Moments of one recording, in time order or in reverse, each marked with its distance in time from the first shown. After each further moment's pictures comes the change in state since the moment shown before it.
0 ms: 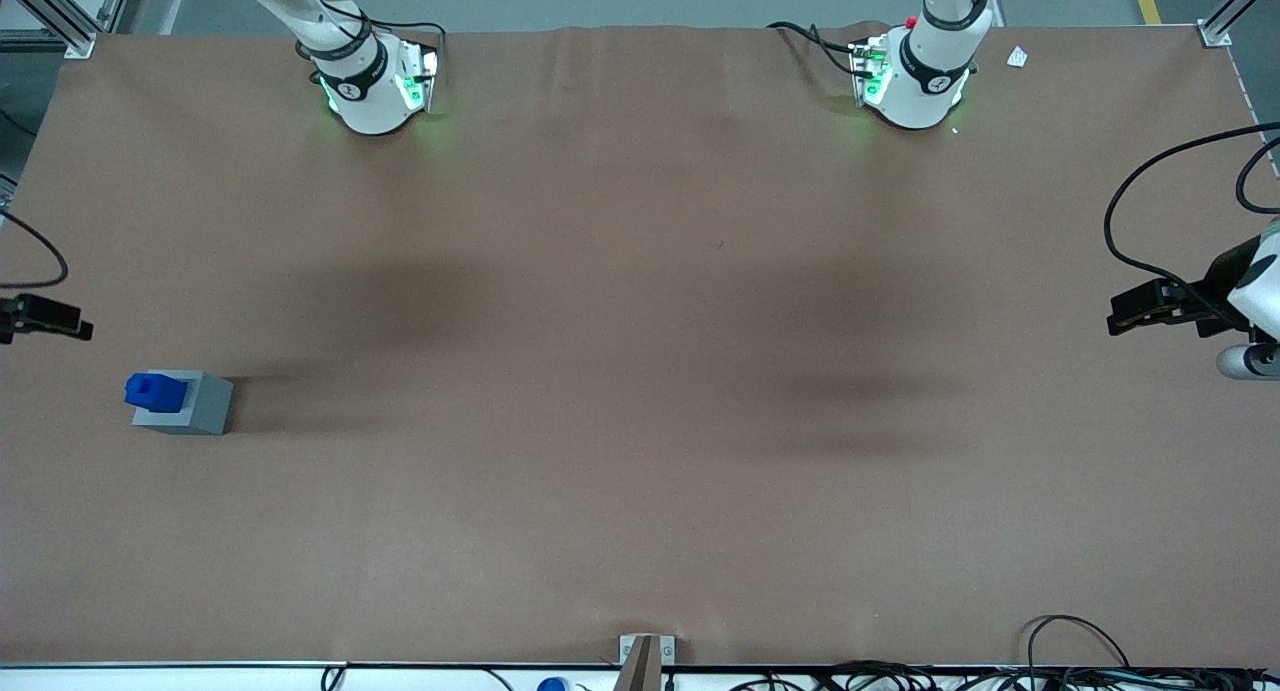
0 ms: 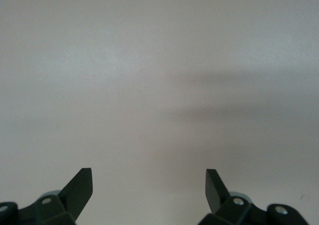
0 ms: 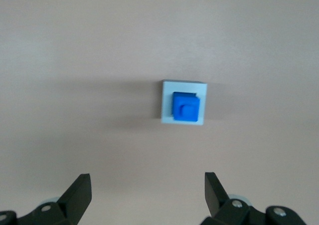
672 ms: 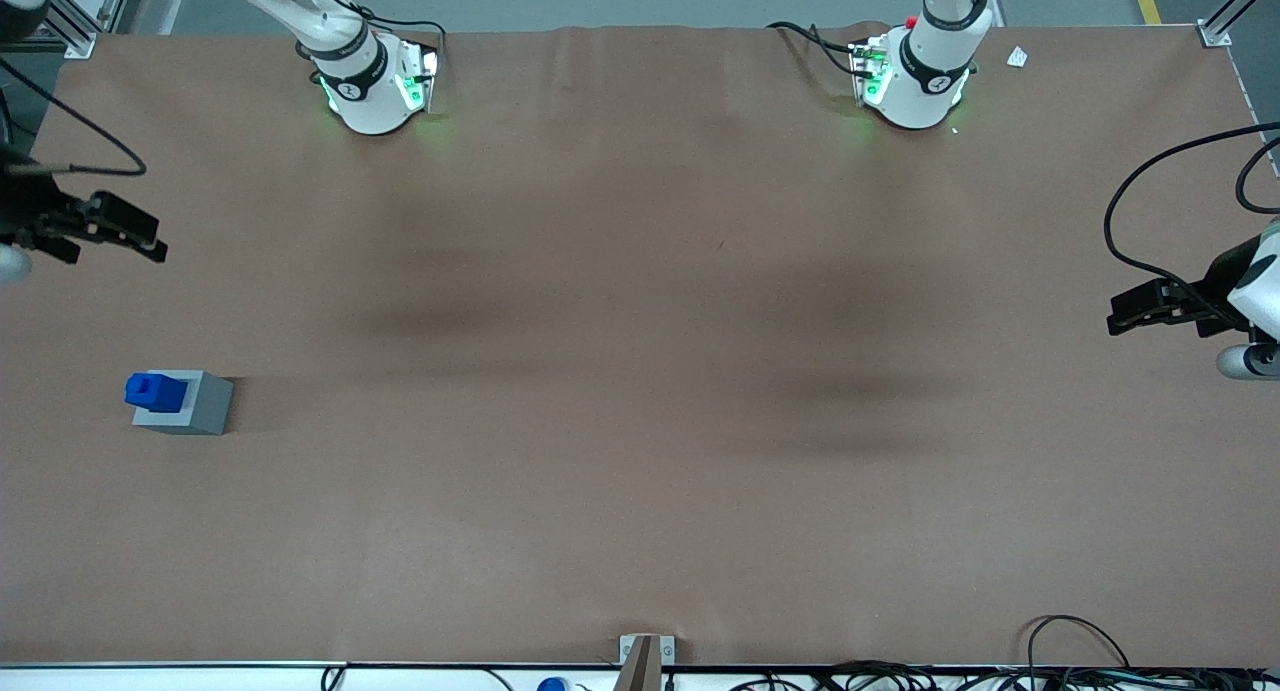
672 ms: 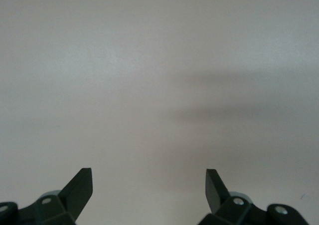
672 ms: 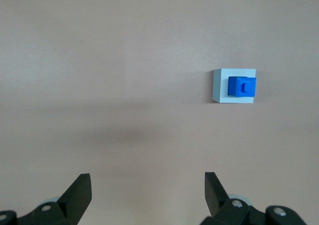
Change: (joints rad) arm 0.215 -0.255 0.008 -0.106 0.012 -0.087 0.269
